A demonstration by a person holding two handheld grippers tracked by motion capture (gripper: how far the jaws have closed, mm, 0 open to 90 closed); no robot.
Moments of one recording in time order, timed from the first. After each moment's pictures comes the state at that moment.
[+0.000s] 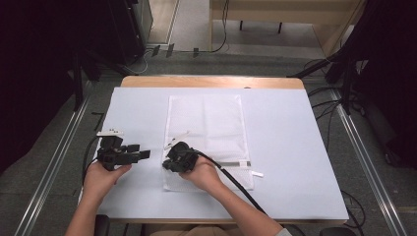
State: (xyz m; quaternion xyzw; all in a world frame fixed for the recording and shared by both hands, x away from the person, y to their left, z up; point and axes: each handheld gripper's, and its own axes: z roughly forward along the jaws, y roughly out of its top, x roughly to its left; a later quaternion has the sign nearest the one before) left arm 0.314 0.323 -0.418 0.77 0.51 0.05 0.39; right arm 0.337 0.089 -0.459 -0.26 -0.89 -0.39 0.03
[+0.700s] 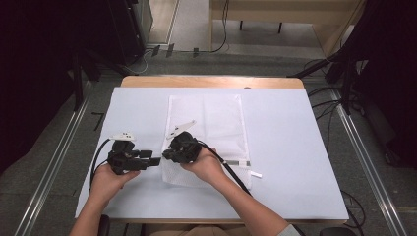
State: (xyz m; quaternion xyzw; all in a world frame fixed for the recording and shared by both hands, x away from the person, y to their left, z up) left arm 0.308 0.293 -0.422 0.81 0.44 0.00 0.38; right arm 0.345 0.078 -0.424 -0.25 -0.88 -0.42 0.01
